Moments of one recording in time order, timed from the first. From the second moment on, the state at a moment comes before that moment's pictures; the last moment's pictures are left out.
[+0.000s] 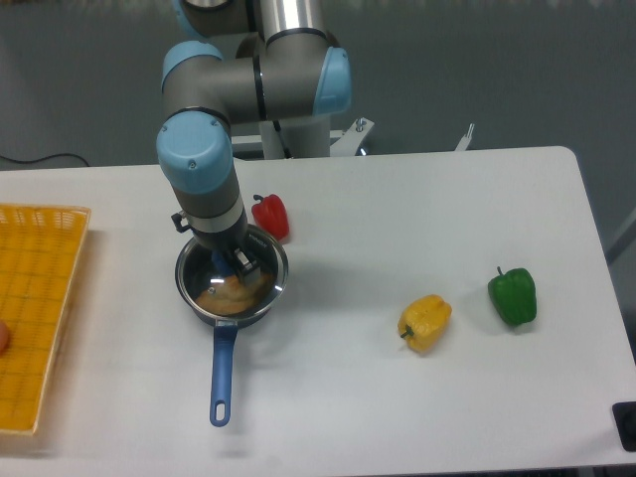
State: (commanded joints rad) arm 2.18 -1.83 -1.67 -1.25 1.57 1.04
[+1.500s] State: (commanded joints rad) arm 2.08 -1.86 -1.71 -1.25 1.68 0.94
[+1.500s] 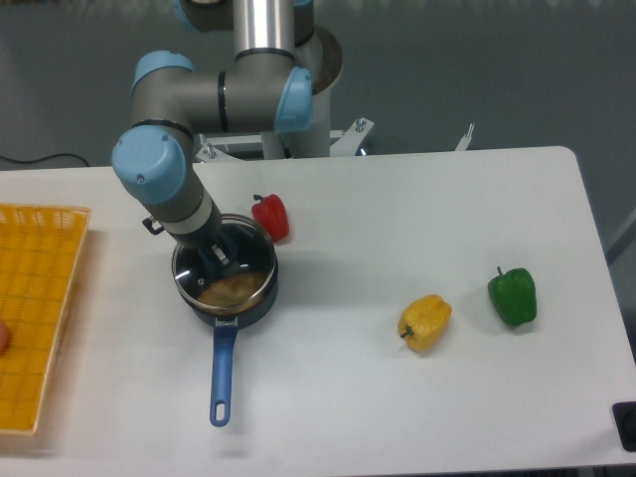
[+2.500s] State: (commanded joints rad) arm 2.07 -1.87 -1.72 -1.22 1.68 0.94
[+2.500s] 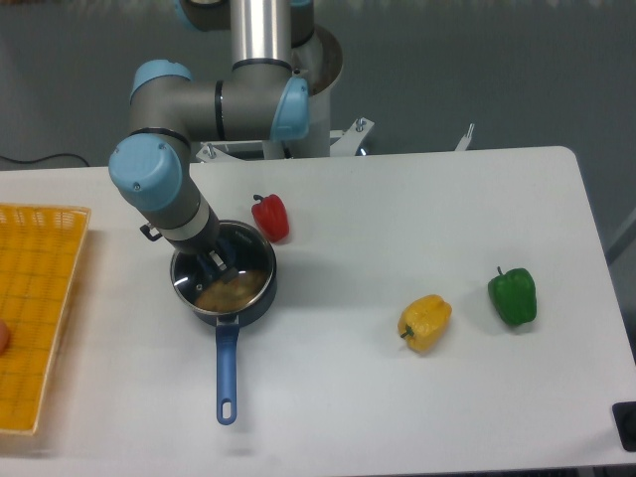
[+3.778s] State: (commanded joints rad) arm 2.08 -1.88 -1.71 -1.22 1.70 0.95
